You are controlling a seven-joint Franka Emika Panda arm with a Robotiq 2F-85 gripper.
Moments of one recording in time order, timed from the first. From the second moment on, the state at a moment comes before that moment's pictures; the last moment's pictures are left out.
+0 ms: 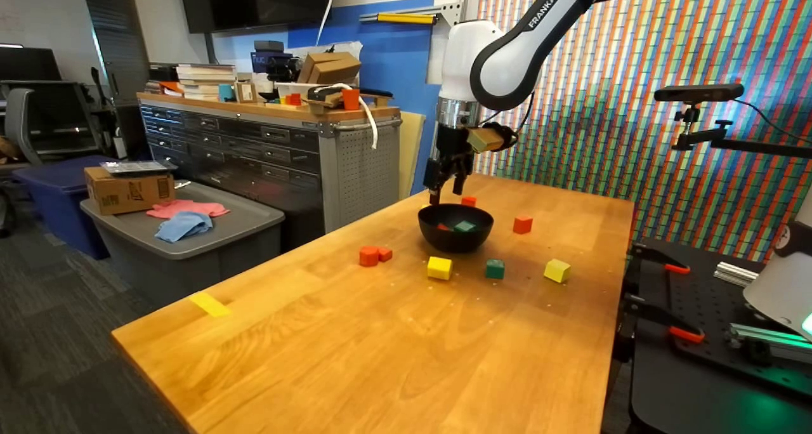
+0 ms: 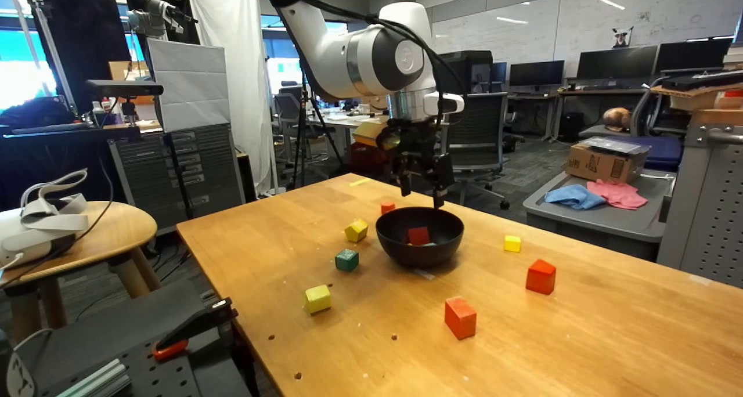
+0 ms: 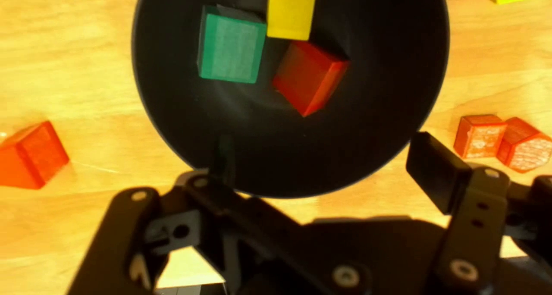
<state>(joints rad) 0.16 0.38 -0.01 -2.14 -0.09 2.61 0.27</state>
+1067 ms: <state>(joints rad) 0.22 0.56 -0.06 -2.03 -0.12 2.57 0.39</state>
